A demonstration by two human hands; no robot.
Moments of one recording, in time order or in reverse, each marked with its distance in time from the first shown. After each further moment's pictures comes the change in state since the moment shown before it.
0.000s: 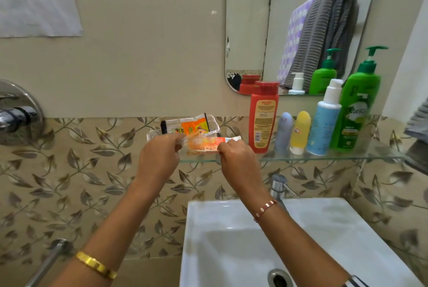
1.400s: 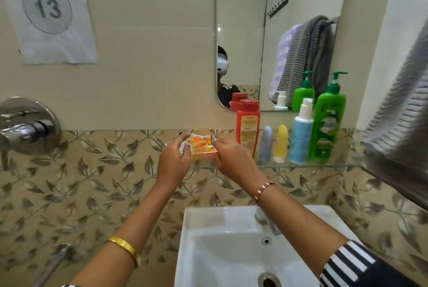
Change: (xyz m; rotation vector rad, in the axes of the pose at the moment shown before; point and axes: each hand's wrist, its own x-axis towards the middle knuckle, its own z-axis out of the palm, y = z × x) left_hand -0.010 0.046 -0.004 -0.399 0.045 -0.219; right_hand 0.018 0.008 -0.055 0.020 -0.197 -0.165
